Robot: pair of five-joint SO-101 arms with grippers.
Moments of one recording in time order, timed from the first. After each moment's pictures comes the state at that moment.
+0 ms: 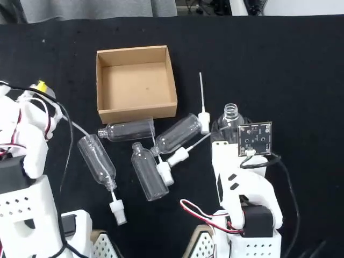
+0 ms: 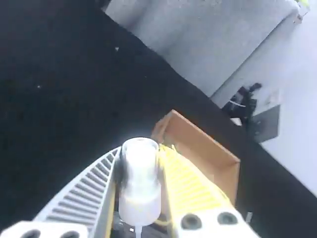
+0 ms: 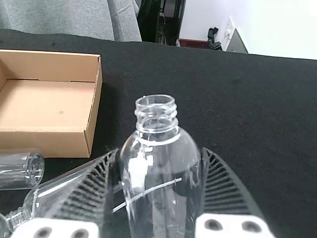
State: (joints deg) left arm -17.8 -55.8 25.1 64.8 32.2; right arm -0.4 -96.4 74.2 55.3 3.4
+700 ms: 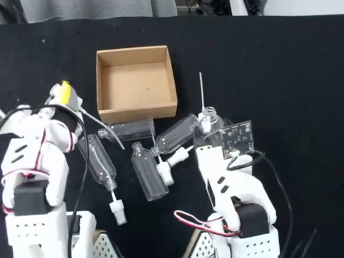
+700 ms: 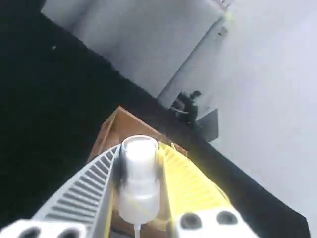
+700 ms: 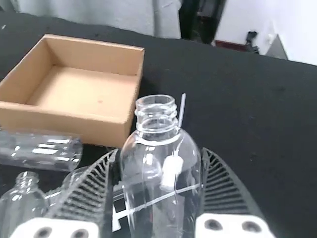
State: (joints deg) left arm -8.9 -72.6 45.4 49.0 36.6; right arm -10.3 -96.4 75.6 55.3 3.4
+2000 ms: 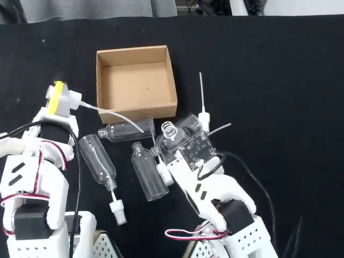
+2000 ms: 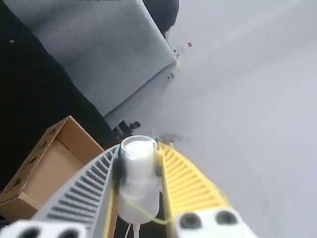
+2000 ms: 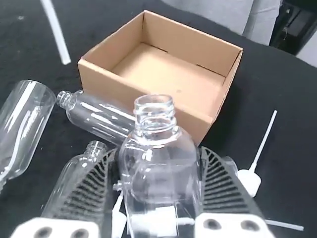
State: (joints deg) left arm -8.2 -83.3 49.1 45.8 55.1; right arm -27.5 -96.4 85.7 46.8 7.3
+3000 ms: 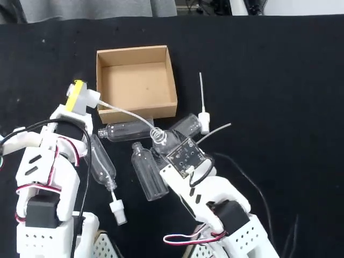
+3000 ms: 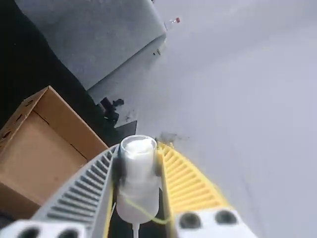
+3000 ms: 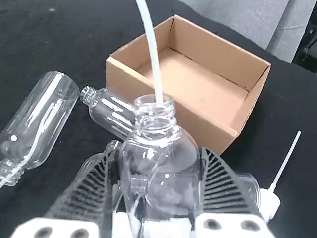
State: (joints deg) left arm -1.8 -83.2 57.2 37.4 58.9; right arm -32.8 -96.4 88.4 43.2 10.4
